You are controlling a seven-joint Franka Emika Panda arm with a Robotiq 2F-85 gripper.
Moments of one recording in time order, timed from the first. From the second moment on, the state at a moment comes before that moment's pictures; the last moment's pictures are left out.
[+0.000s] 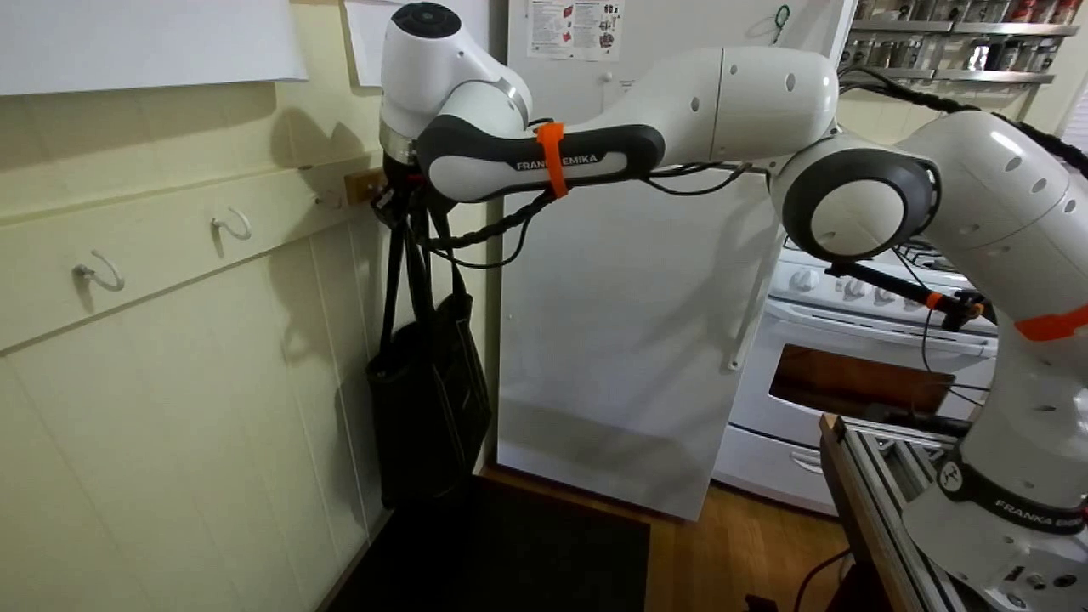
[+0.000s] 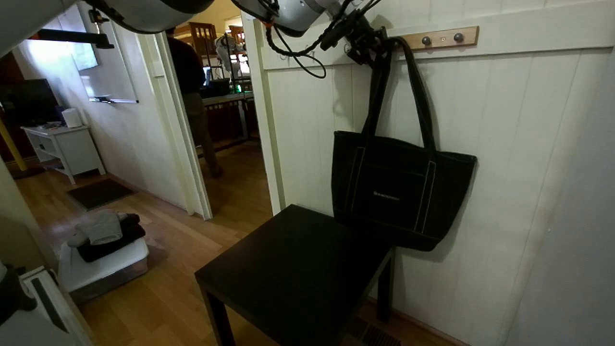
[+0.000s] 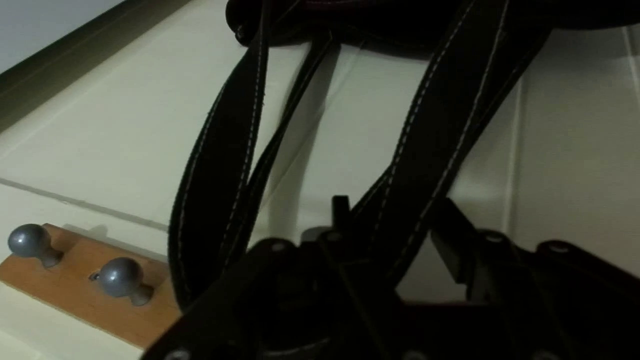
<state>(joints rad) 0.03 0.94 -0.10 -0.71 -0.46 2.11 0.26</state>
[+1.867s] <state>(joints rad) 0.12 0.73 -0.07 -1.06 -0.48 2.22 0.50</state>
